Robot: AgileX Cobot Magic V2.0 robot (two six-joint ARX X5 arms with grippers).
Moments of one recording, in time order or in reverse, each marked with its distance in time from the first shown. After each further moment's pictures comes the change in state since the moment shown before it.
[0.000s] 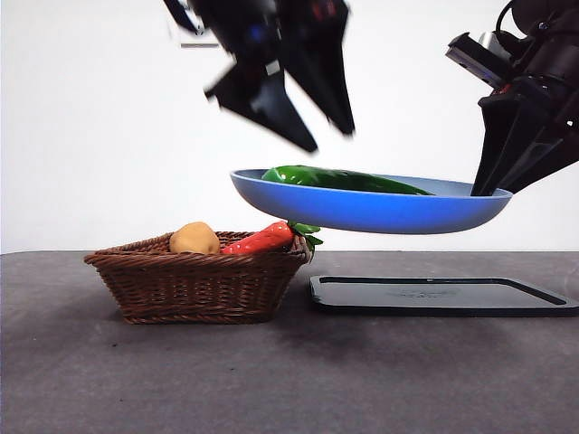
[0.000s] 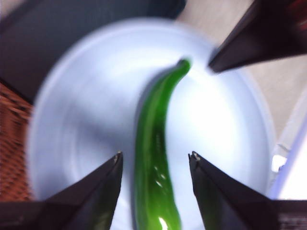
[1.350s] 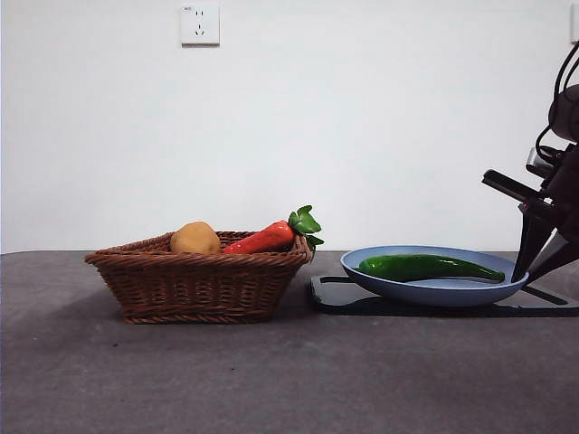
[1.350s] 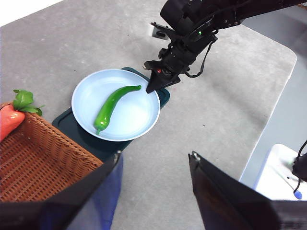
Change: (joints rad) left arm 0.033 -0.430 0.000 -0.073 -0.020 -0.007; right arm -0.287 0.425 0.147 0.296 0.053 0.122
